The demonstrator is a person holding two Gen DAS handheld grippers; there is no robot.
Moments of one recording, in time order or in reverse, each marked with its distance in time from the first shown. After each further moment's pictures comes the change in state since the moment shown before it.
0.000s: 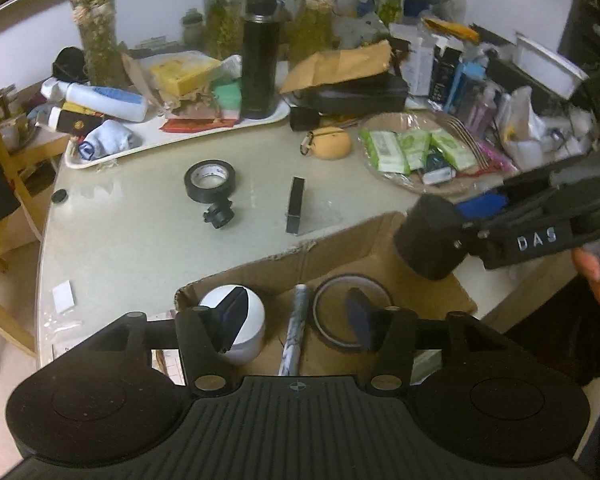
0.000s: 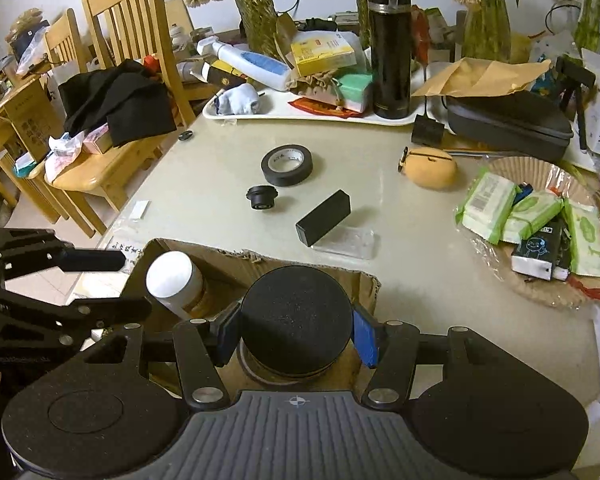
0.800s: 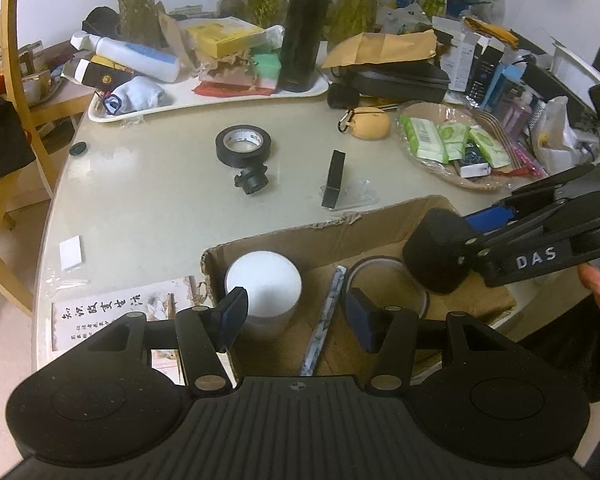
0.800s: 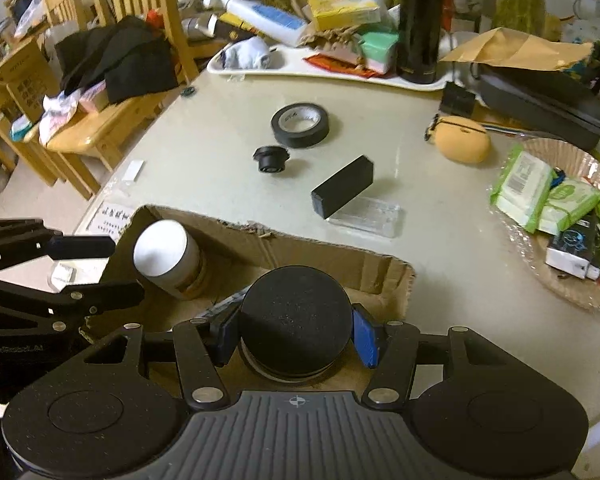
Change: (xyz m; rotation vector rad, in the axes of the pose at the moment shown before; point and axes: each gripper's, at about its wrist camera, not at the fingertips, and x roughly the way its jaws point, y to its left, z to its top) left arm 0.020 0.024 -0.014 -0.098 0.045 0.032; right arm 0.048 0.015 0.006 -0.051 0.124 0.000
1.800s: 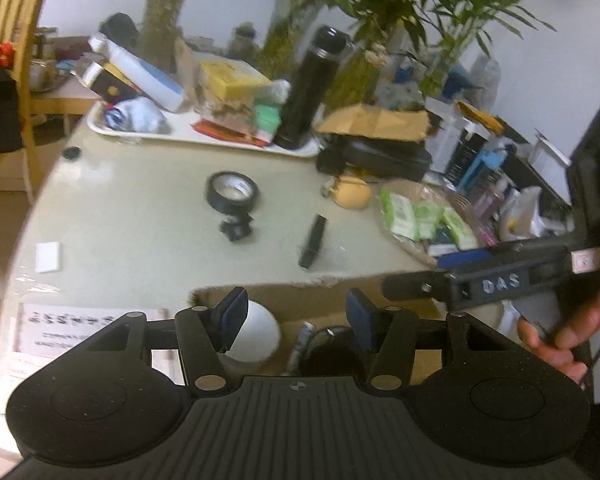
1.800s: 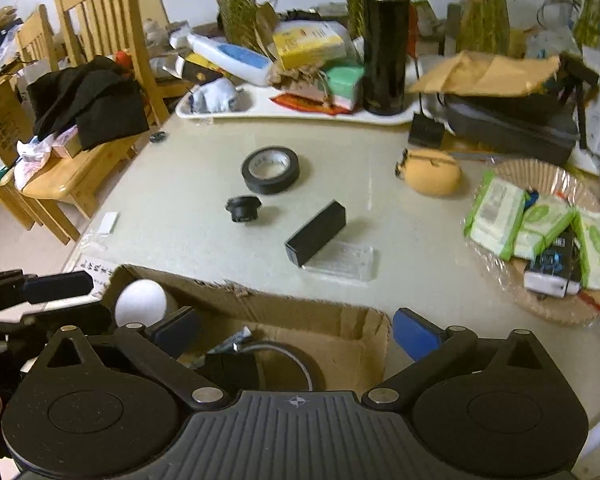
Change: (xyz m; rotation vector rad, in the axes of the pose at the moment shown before) left arm -0.016 0.024 0.002 -0.175 -0.178 -0.125; right arm -0.009 -0.003 0.018 0.074 -0.118 -0.068
